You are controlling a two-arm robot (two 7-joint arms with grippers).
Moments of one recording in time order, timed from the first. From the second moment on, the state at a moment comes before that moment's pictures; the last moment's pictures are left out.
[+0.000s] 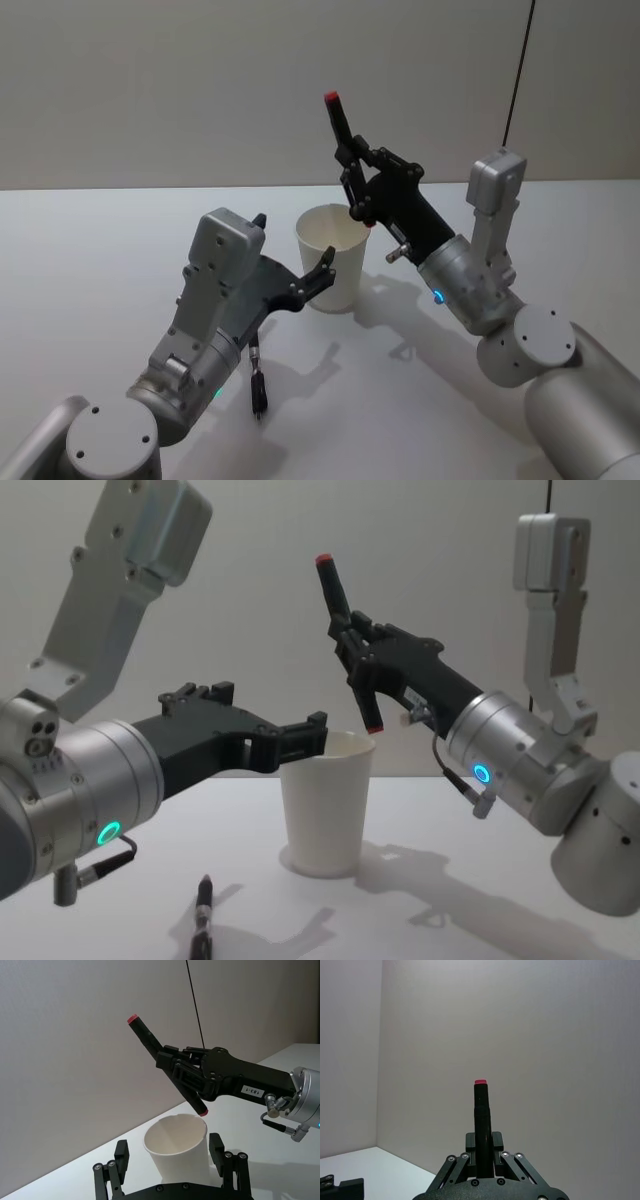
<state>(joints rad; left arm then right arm) -0.24 0.38 0.45 -1.63 -0.20 0.01 -0.01 0.71 -0.10 -0.22 -0.65 0.24 -0.68 0.58</state>
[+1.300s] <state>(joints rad) -0.24 0.38 0.45 -1.63 -0.20 0.01 -0.01 0.72 -0.10 -0.23 -0.62 0.23 -0.69 0.56</state>
